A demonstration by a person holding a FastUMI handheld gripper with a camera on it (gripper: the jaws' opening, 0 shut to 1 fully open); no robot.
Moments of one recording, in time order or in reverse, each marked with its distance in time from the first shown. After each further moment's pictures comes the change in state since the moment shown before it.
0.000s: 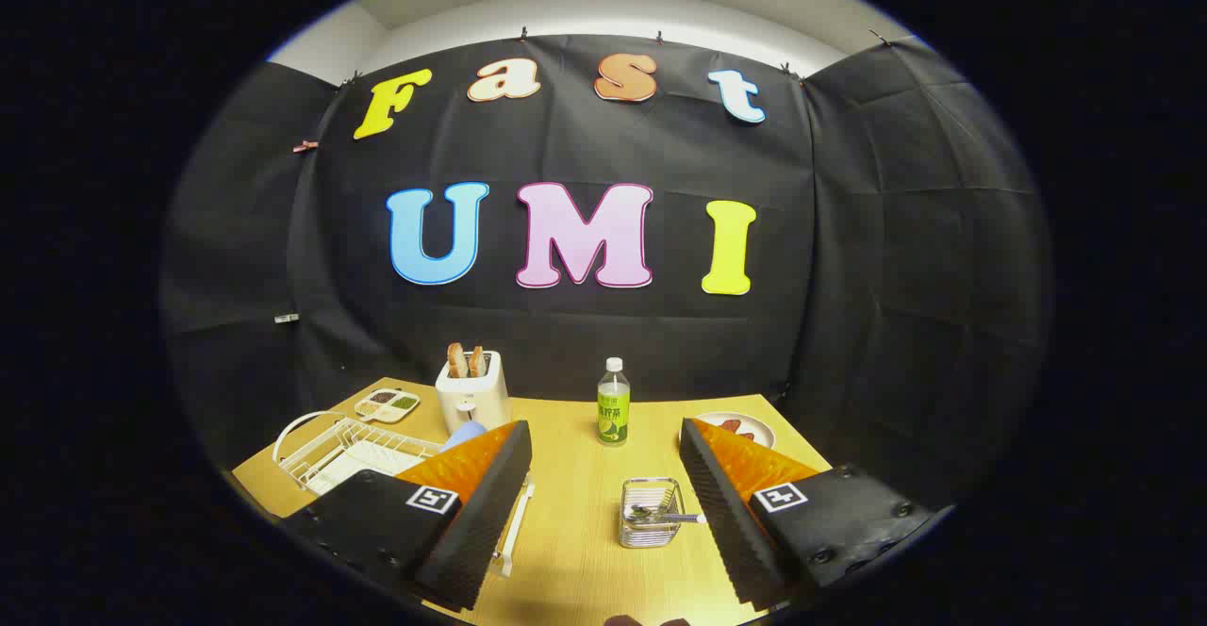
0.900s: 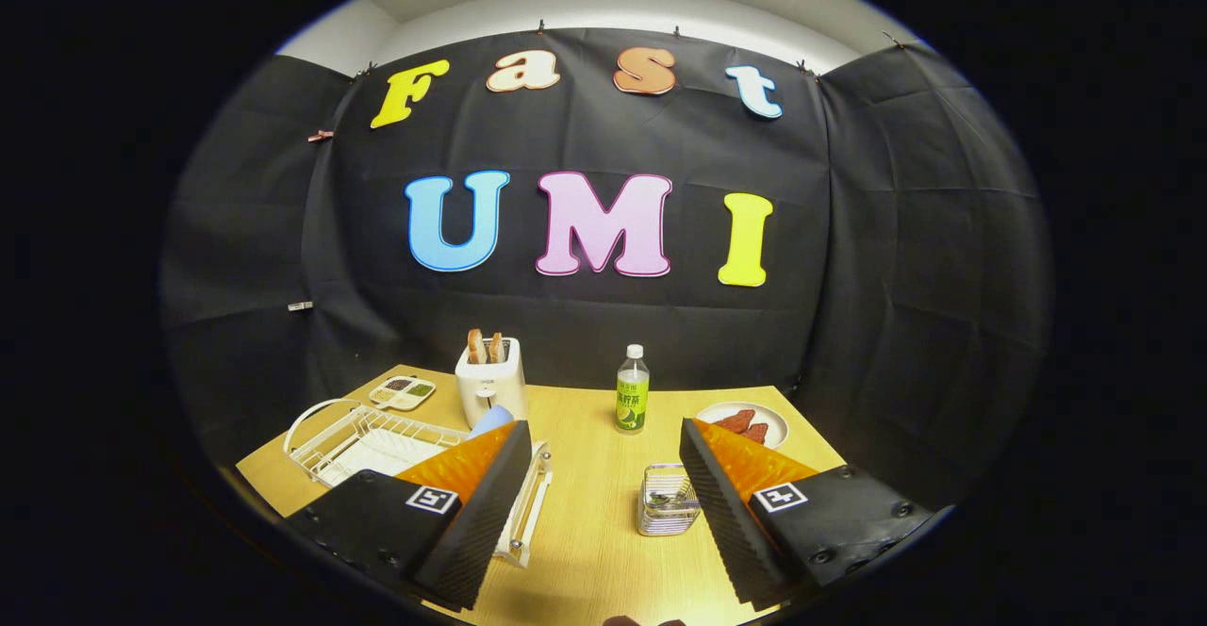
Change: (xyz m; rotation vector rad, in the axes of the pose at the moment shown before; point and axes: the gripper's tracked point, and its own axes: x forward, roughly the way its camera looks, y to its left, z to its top) arm -0.008 0.029 -0.013 -0.019 0.036 0.041
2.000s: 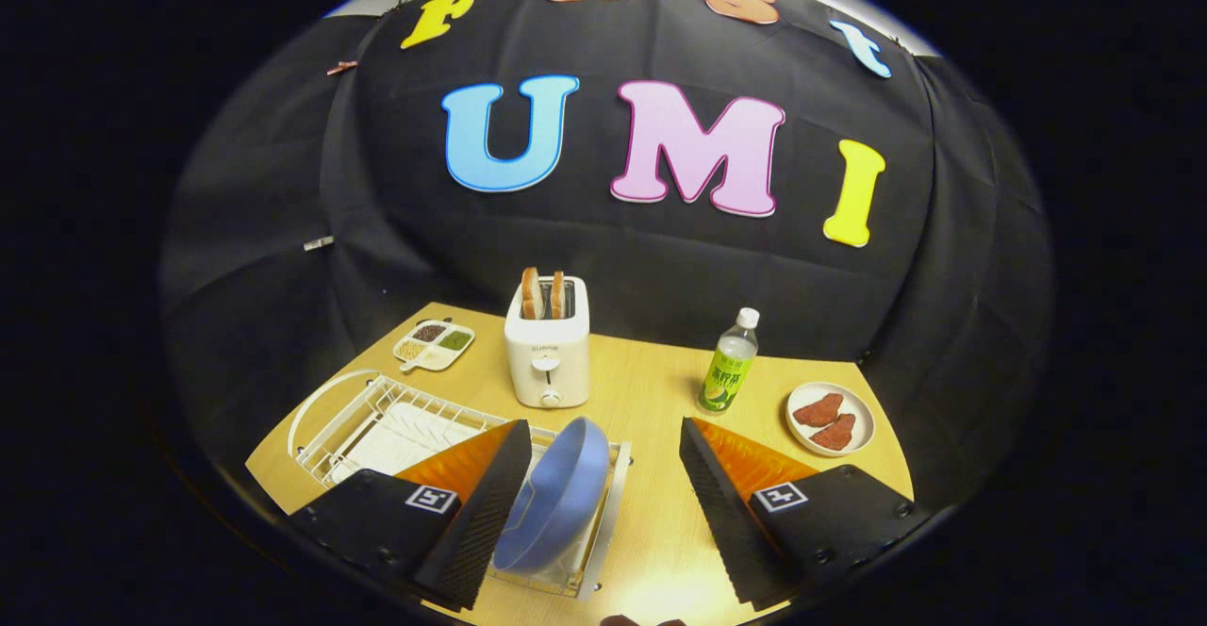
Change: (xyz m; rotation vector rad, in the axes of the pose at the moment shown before) arm 0.136 0.116 -0.039 -0.079 0.310 0.128
